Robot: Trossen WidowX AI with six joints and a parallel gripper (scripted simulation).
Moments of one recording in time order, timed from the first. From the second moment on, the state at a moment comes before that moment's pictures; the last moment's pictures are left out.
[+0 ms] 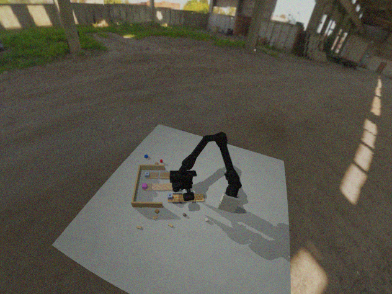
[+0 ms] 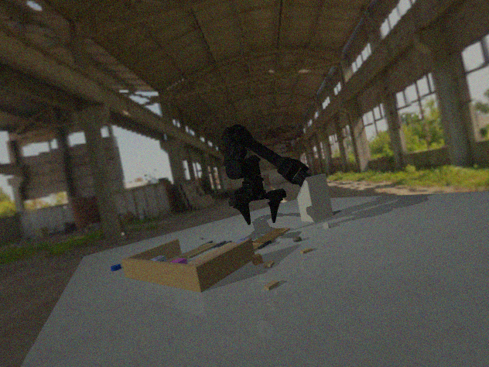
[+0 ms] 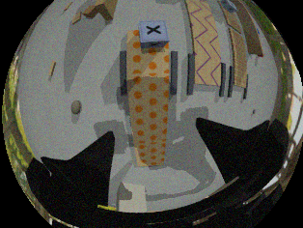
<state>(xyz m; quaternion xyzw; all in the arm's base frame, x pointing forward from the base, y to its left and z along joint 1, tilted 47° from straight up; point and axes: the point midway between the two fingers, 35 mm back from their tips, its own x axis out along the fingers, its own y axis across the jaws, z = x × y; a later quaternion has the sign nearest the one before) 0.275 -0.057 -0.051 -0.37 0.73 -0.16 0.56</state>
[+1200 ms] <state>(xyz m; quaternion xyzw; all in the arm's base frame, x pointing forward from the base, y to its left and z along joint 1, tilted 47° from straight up) 0.377 -0.043 -0.072 -0.37 0.72 -0.16 0.56</state>
